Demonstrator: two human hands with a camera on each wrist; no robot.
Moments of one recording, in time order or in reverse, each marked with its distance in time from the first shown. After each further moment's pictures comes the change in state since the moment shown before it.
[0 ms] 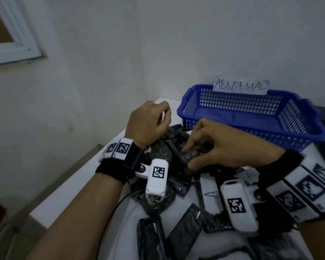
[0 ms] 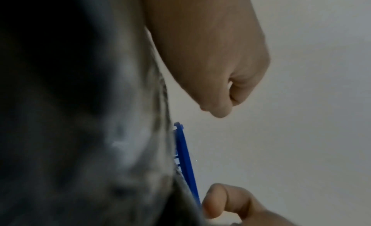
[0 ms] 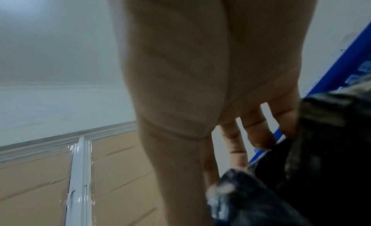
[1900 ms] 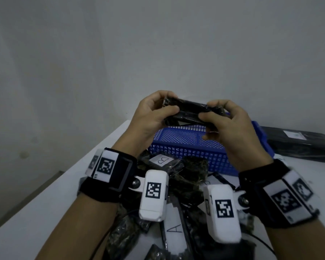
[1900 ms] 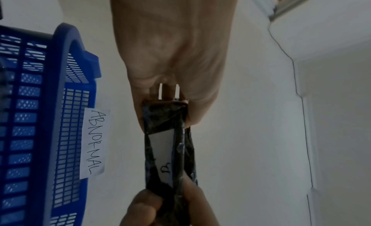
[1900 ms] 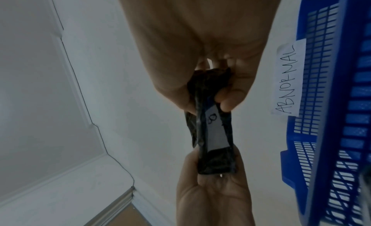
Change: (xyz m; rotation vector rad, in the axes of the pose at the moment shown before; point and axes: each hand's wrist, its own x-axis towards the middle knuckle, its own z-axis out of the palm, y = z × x) left_hand 0.083 0.084 0.011 -1.446 -0.167 -0.408; right_hand -0.009 0.045 -0.046 0.969 0.885 0.113
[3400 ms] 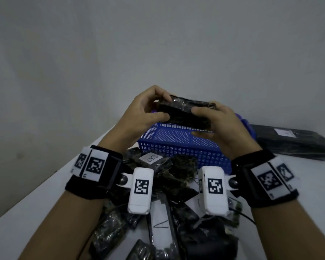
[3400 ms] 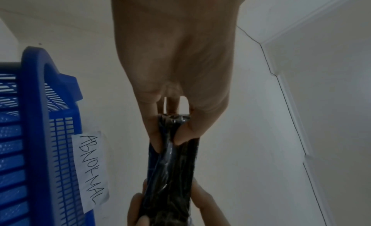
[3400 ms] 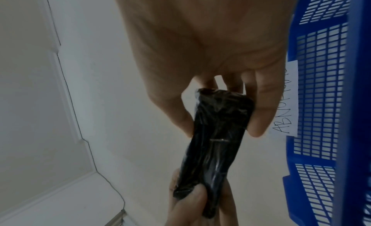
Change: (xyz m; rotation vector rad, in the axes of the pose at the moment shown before) left_hand -0.002 0.006 0.002 0.232 -0.164 0.093; right_hand 0.020 0.005 -0.020 0.044 -0.091 0.124
